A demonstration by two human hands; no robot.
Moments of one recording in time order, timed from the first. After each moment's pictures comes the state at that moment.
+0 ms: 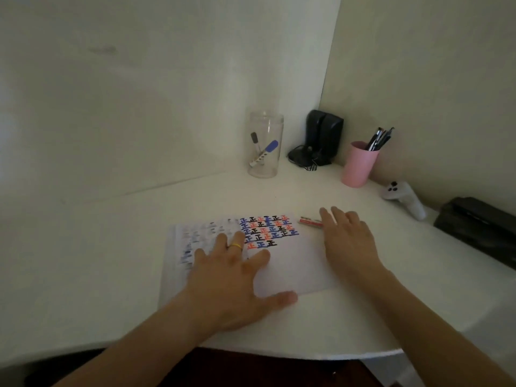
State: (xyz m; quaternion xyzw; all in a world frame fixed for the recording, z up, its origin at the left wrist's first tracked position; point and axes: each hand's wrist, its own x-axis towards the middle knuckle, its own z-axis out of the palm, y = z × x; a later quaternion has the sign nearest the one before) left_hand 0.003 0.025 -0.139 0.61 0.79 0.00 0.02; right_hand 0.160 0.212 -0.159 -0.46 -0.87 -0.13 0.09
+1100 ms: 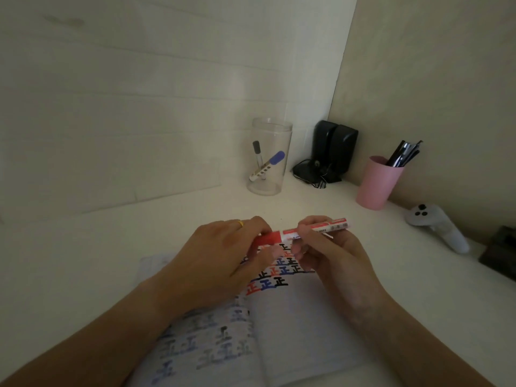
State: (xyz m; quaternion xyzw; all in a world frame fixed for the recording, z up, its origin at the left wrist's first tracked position) left_hand -0.081 0.114 -0.151 0.72 0.63 0.27 -0.12; right_hand 0.099 0.214 -0.152 -0.22 -0.59 0.66 0.40
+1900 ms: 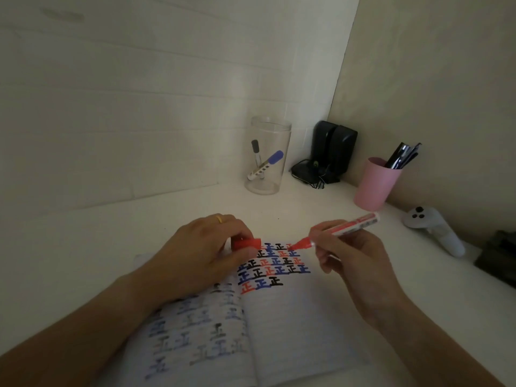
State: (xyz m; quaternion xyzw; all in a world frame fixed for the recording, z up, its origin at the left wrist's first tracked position) left_hand -0.103 0.112 -0.153 0.70 0.66 0.27 -0.03; right_hand 0.124 0.224 -0.143 -0.30 -0.62 0.59 0.42
